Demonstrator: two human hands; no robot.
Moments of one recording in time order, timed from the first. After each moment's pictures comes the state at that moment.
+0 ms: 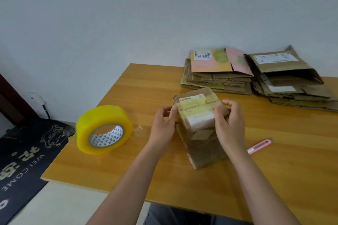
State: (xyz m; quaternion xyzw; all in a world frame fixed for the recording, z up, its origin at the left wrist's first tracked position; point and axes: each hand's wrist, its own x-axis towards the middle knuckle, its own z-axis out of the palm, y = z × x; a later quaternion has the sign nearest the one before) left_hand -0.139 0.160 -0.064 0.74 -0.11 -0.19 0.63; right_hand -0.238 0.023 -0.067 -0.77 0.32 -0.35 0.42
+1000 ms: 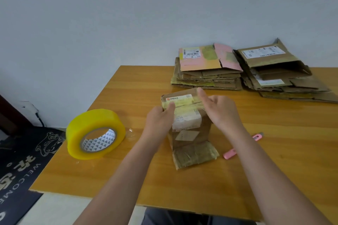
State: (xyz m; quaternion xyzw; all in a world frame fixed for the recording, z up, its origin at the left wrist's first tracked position) left_hand -0.154 0.144 -0.018 0.82 -0.11 -0.21 0.52; right_hand -0.230 0.000 -0.026 -0.85 0.29 -0.22 0.38
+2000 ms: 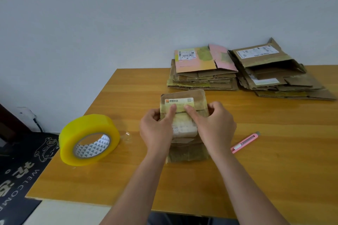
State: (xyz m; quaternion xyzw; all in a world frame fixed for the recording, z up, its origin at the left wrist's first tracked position) left_hand -0.174 0.134 -0.039 0.76 -0.05 -0.04 0.65; right_hand -0.239 0.033 -0.049 -0.79 0.40 -0.36 0.28
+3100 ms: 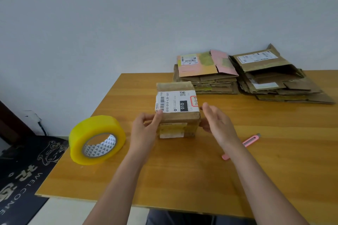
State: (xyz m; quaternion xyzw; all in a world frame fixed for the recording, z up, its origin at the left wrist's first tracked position) left_hand -0.148 0.175 -0.044 0.74 -0.10 -0.12 0.65; right_hand -0.256 0.010 -0.059 -0.75 0.24 -0.22 0.57
